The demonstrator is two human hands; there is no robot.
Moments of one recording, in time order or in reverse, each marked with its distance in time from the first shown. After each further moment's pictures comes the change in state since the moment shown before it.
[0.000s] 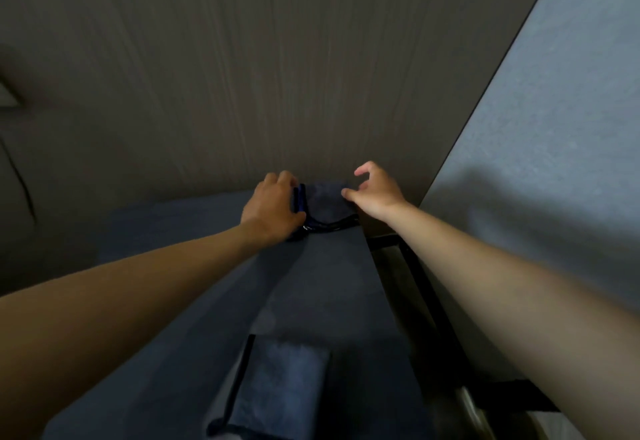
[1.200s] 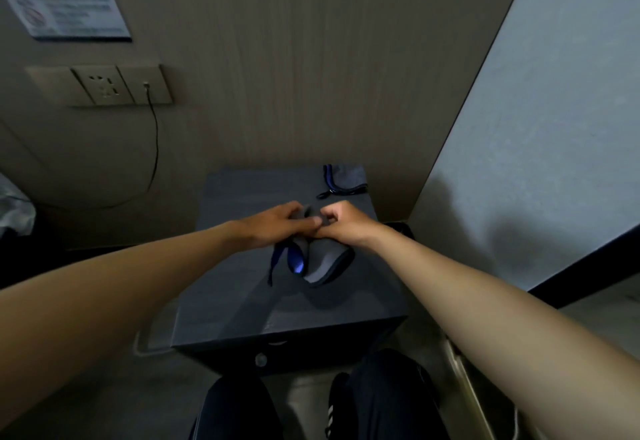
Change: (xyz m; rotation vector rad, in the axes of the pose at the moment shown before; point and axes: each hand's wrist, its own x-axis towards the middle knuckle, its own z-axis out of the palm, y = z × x) left_hand -0.234 0.034 -0.113 -0.384 -0.436 -0.070; right_hand -0.249 -0.065 0.005 0.172 -0.547 -0.249
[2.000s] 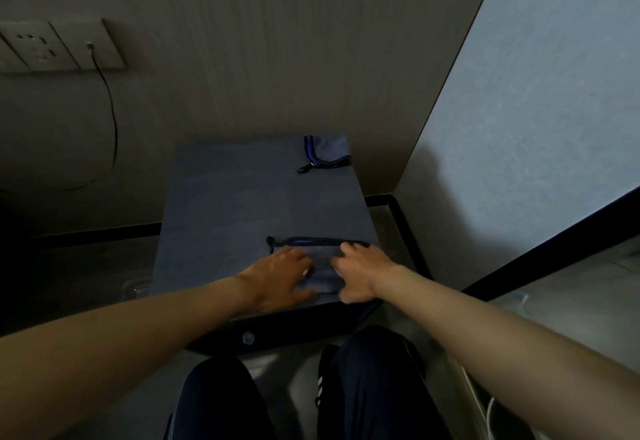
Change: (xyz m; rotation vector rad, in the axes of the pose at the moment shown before) left_hand -0.001 -0.066 0.114 0.774 -0.037 0.275; right_hand -0.066 0.071 0.026 -1.084 -0.266 0.165
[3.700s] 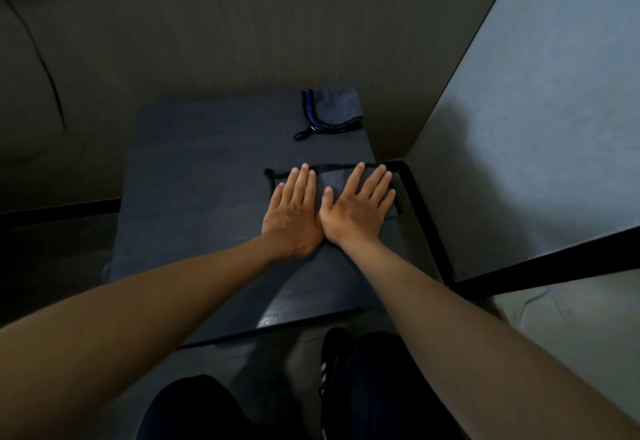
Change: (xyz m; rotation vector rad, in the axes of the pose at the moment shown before) left_hand 0.113 -0.027 0.026 0.032 0.071 -0.347; right_hand 0.144 0.004 0.027 0.521 0.549 0.669
